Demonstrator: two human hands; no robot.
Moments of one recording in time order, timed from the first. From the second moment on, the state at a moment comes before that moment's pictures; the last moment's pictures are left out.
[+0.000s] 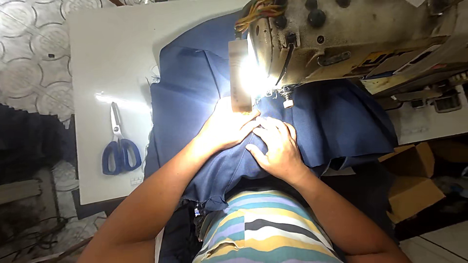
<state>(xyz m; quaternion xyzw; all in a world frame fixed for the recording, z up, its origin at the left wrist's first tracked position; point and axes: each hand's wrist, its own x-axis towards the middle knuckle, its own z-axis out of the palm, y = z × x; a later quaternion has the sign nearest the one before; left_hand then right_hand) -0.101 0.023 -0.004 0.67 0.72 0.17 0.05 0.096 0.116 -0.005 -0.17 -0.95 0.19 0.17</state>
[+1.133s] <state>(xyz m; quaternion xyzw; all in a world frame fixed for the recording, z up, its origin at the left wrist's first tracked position) -0.020 0.005 0.001 0.51 0.85 0.12 0.03 0.081 0.185 0.024 0.02 -0.99 0.13 0.08</state>
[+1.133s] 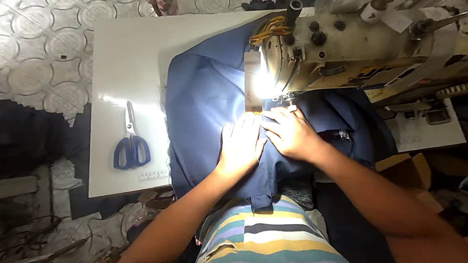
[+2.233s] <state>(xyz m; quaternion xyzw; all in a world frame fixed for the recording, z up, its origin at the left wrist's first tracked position) -0.049 0.015 0.001 0.53 0.84 0.10 0.05 0.108 0.154 0.005 -0.09 -0.98 0.19 0.06</state>
